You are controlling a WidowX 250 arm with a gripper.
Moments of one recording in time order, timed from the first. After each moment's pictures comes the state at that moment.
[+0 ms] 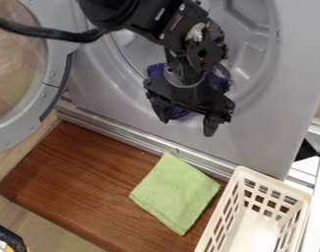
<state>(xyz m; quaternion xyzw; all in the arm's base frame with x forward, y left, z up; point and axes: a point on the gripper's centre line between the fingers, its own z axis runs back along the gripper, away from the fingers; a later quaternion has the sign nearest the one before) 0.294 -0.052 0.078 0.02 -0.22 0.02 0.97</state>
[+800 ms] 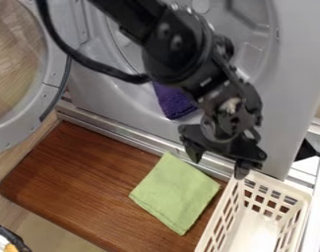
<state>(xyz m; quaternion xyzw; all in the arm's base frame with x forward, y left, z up) 0.290 -0.103 0.021 -0.01 -0.21 -0.01 0.98</state>
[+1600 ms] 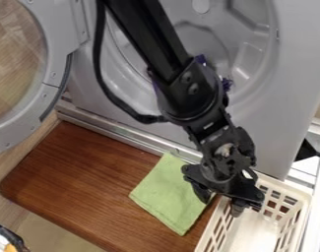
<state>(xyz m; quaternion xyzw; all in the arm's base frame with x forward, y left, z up) 0.274 -0.118 -0.029 -0.05 -0.18 -0.03 0.98</state>
